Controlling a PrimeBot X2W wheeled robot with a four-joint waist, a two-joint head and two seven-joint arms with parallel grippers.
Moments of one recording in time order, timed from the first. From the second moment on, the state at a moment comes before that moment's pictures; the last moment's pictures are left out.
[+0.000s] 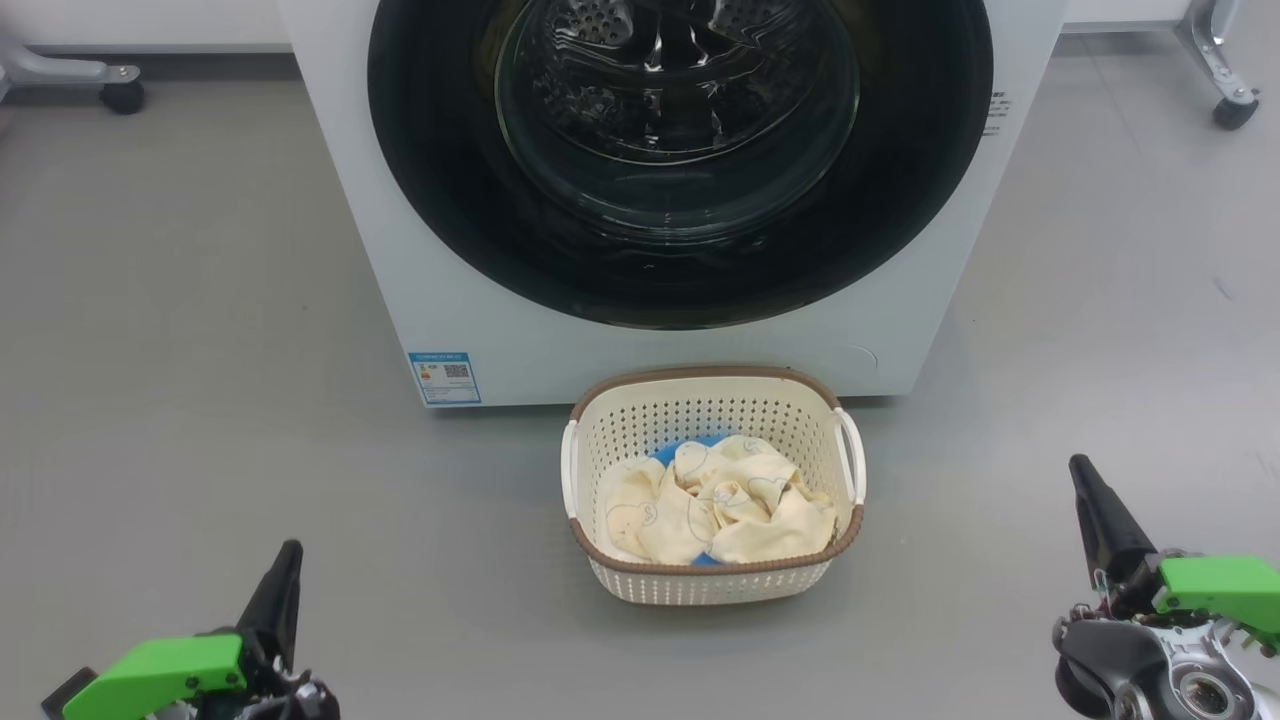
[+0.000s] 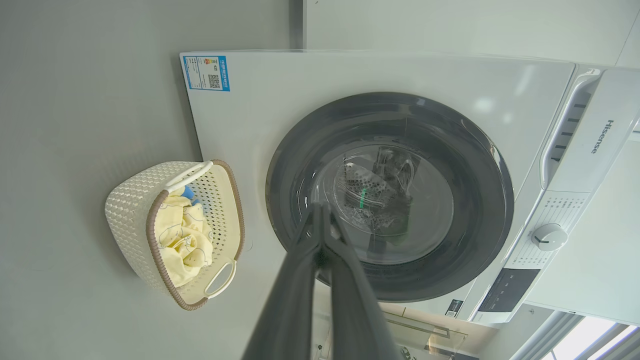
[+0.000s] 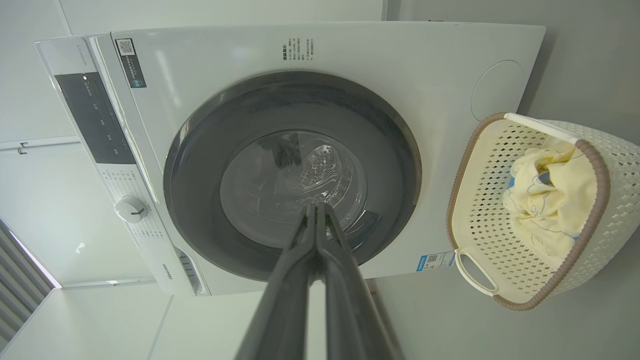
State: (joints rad) left arm -0.08 0.04 0.08 0.27 -1.62 -0.12 0.11; right arm -0.05 -0.03 -0.13 0.28 1.61 0.13 0.11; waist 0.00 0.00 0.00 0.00
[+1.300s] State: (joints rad) left arm -0.05 0.03 0.02 0.32 -1.54 -0.12 0.04; right arm -0.01 -0.03 -0.11 0.34 1.52 0.13 0.05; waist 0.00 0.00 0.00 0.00
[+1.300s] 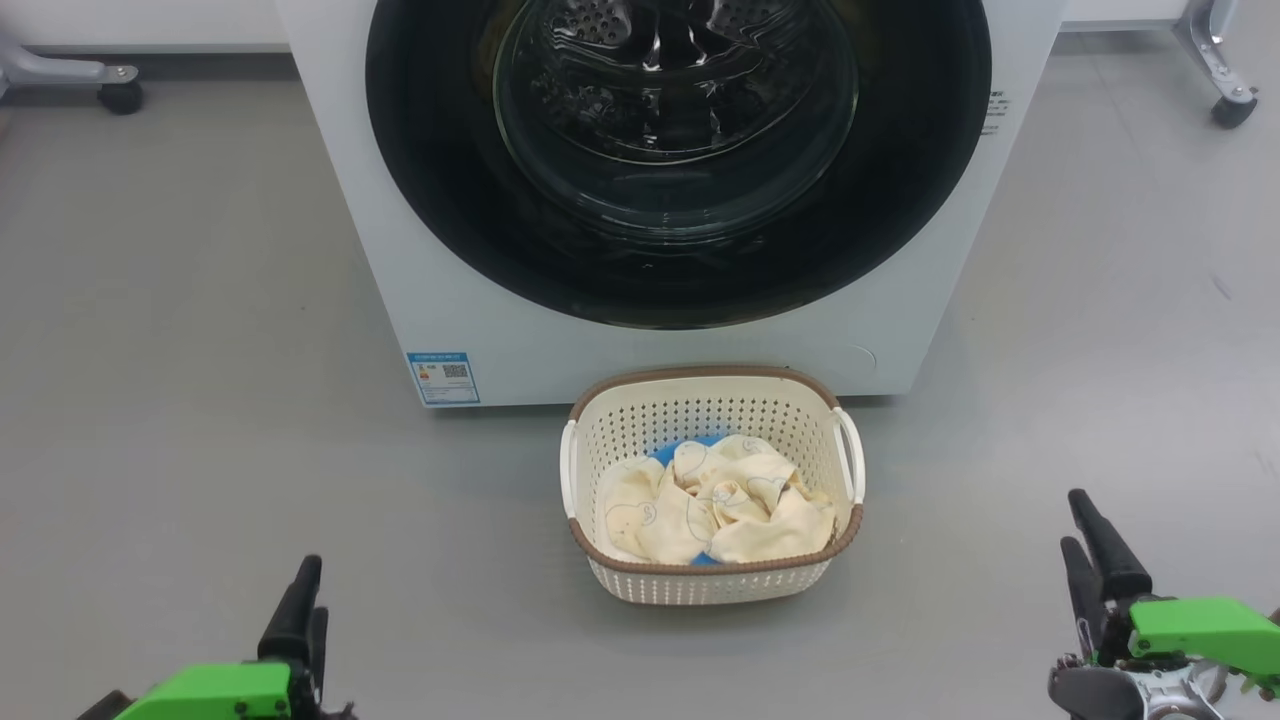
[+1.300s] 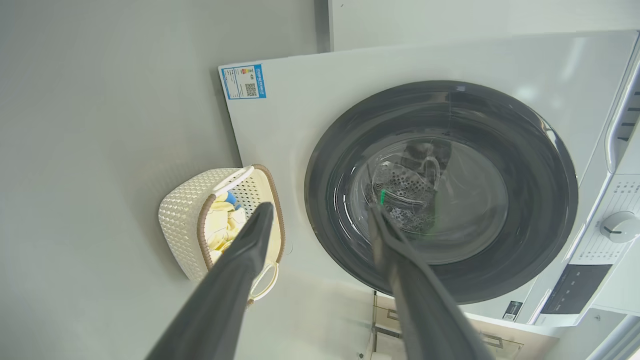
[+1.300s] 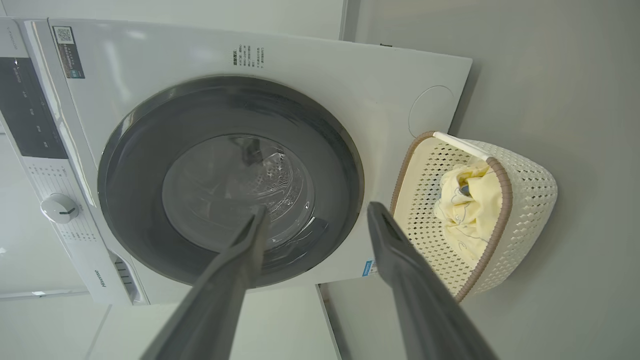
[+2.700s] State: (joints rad) left arm -0.07 0.05 -0.08 0.22 -0.72 -0.08 -0.09; right arm -0.07 -0.06 -0.09 0.36 0.73 0.13 -0.07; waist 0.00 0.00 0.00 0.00
